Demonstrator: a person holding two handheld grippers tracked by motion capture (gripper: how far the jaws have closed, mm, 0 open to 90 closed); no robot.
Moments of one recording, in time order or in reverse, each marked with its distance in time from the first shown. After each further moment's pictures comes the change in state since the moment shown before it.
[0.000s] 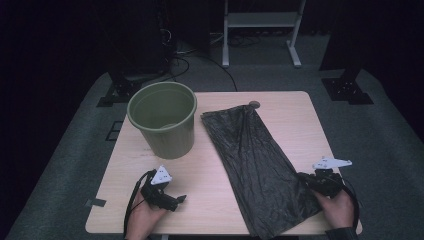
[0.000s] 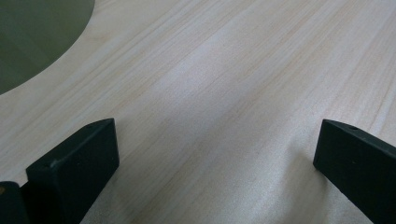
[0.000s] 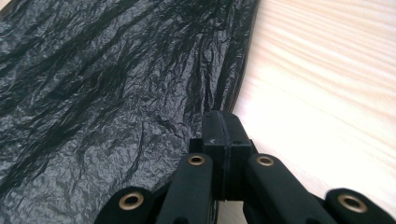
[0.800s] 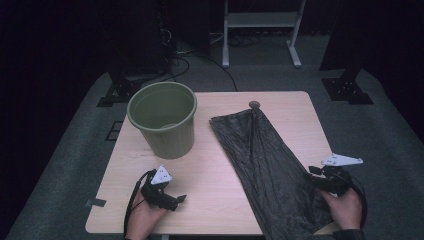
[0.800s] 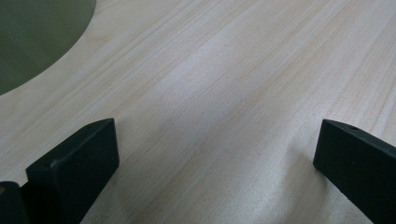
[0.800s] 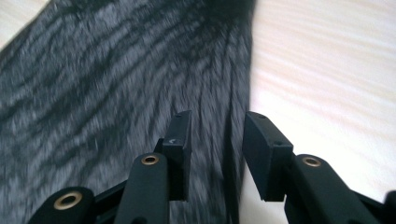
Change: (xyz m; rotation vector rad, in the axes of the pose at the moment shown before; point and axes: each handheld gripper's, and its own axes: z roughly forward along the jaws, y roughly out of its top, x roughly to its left) left arm 0.000 0.000 0.000 0.000 0.003 -0.001; right arm -0.009 0.007 -0.016 -0.031 -0.060 0.029
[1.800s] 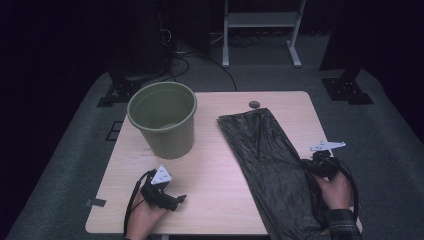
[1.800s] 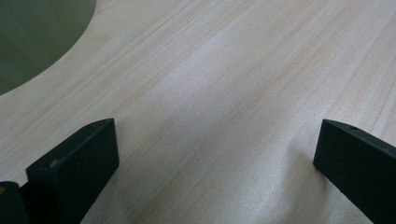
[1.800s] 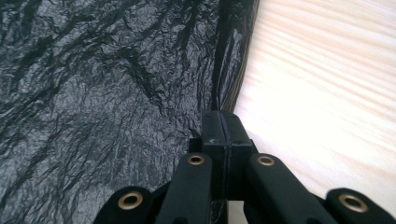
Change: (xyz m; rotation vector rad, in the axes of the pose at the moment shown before) left arm 0.000 0.000 0.000 0.000 0.000 0.000; right arm -0.025 0.021 0.042 0.115 -0.048 0.001
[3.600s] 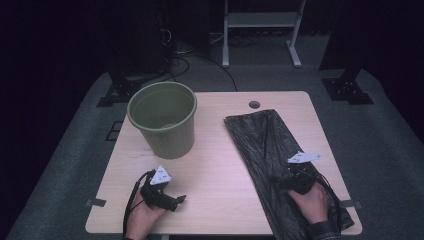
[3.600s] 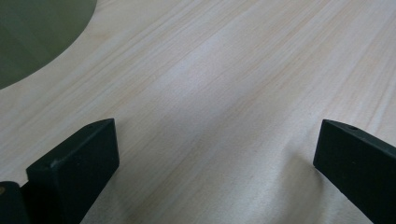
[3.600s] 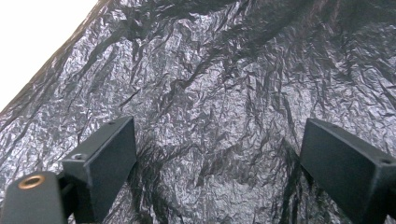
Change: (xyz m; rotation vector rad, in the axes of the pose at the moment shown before) left arm -0.001 -0.001 -0.002 -0.004 -0.003 -0.019; right arm 0.069 -0.003 0.026 -0.081 0.069 -0.045
